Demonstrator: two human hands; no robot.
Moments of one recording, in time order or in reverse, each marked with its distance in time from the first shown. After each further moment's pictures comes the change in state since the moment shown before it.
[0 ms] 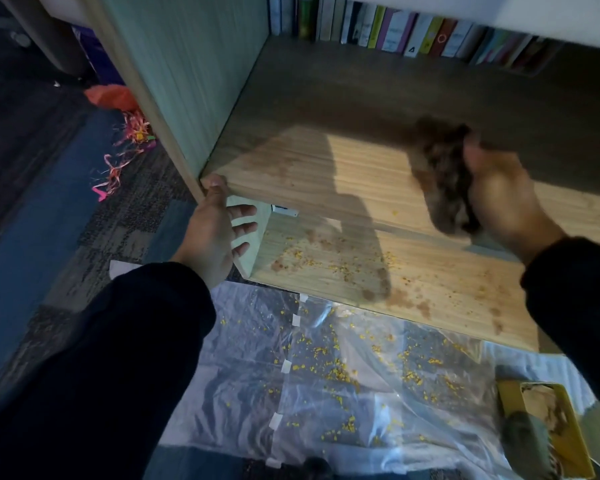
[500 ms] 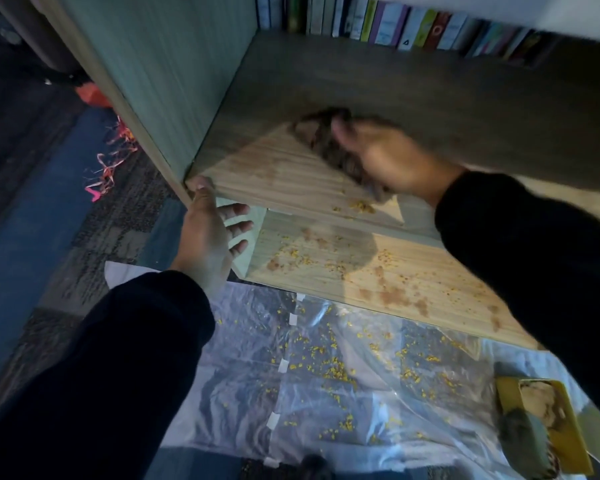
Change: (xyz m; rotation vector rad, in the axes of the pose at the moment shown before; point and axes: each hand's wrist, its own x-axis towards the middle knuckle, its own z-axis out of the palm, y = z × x) left_hand 0.005 -0.009 0.012 -0.071 0.085 0.038; right_hand 0.047 -0.043 0.071 -0.298 -0.559 -0.242
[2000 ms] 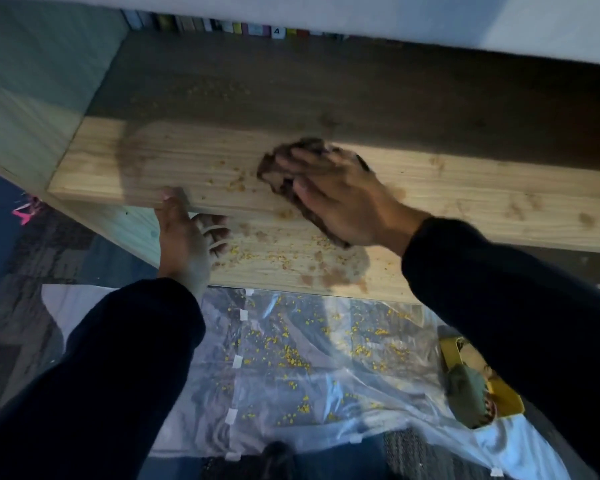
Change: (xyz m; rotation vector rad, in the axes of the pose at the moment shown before) left_hand -0.038 -0.057 0.100 -0.019 0.005 0.041; right_hand -0.114 0.086 -0.028 -0.410 0.143 -0.120
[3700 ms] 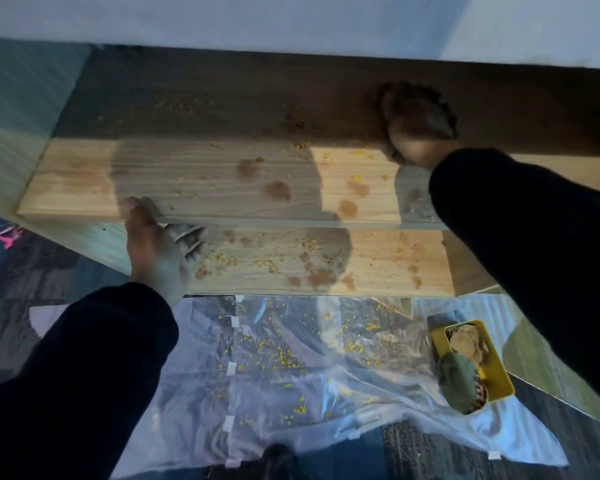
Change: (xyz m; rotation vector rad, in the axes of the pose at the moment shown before) left_hand -0.014 0.020 0.013 -0.118 0.014 -0.041; right_hand 0.000 0.136 -0.083 -0.150 0.271 0.576
